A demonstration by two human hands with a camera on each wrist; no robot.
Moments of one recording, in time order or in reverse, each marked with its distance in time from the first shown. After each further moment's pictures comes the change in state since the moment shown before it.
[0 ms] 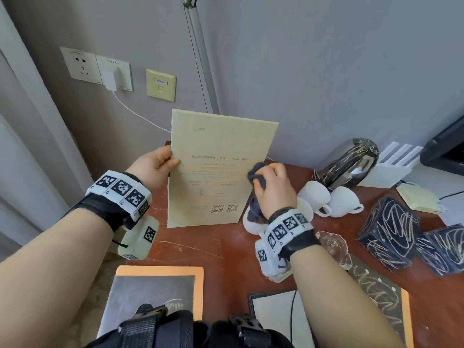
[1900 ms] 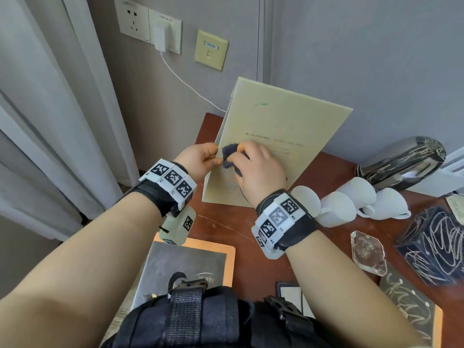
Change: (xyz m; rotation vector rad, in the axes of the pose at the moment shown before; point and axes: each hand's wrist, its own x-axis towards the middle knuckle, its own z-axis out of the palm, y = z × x) left_hand -0.012 -0.030 0.012 0.040 -0.116 -0.059; right_hand -0.002 -0.098 0.051 -0.163 0.132 -0.655
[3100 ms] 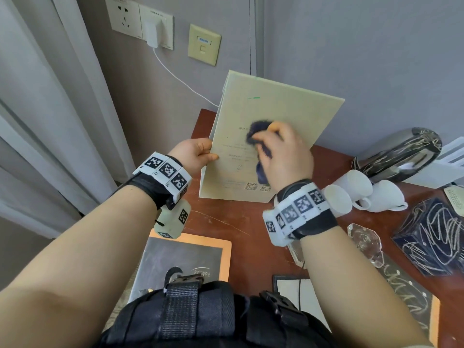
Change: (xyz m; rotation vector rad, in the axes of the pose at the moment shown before) left_hand 0.002 0.003 -0.001 -0.011 -0.022 -0.074; right_hand -0.006 0.037 -0.025 0.110 0.182 0.214
